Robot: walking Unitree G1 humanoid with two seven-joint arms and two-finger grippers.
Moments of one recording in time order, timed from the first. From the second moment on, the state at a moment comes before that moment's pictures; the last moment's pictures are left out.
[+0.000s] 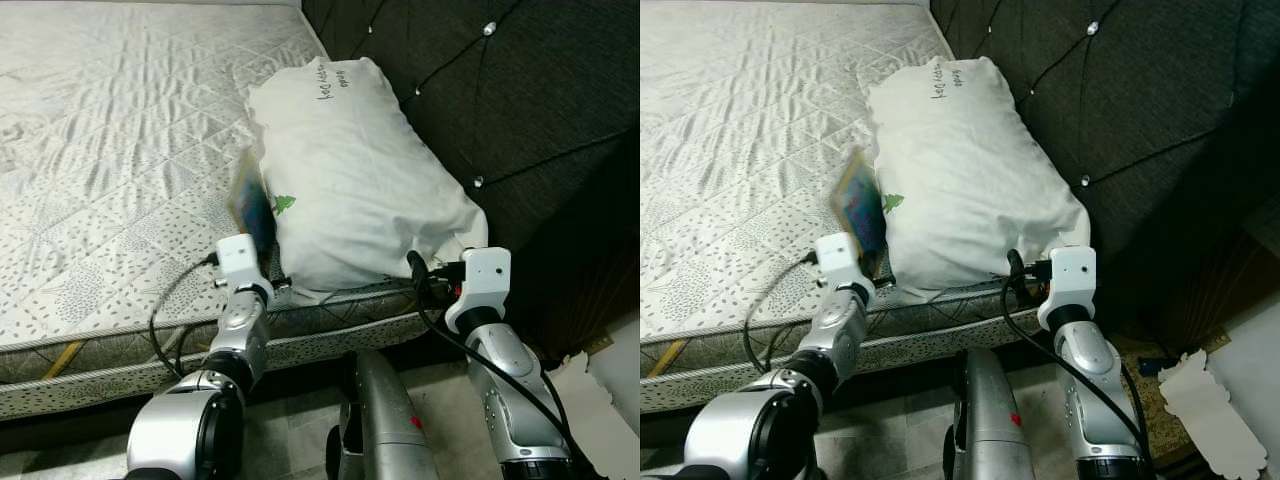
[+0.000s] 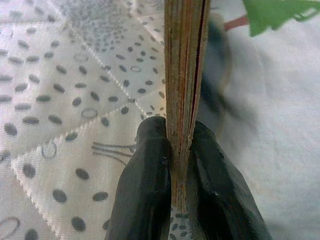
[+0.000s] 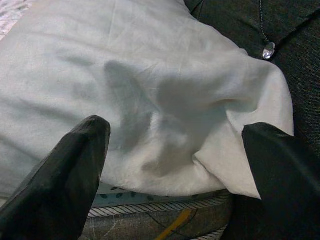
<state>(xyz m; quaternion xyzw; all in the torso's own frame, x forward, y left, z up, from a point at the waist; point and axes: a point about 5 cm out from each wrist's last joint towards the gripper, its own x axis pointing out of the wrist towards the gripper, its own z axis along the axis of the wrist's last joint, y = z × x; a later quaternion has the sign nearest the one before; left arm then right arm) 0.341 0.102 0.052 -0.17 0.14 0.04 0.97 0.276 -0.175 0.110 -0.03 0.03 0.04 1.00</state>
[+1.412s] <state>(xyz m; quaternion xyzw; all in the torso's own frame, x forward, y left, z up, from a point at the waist) 0.329 0.091 0.030 -0.26 0.25 0.04 0.93 0.281 -0.172 0.111 -0.04 0.02 0.03 1.00</state>
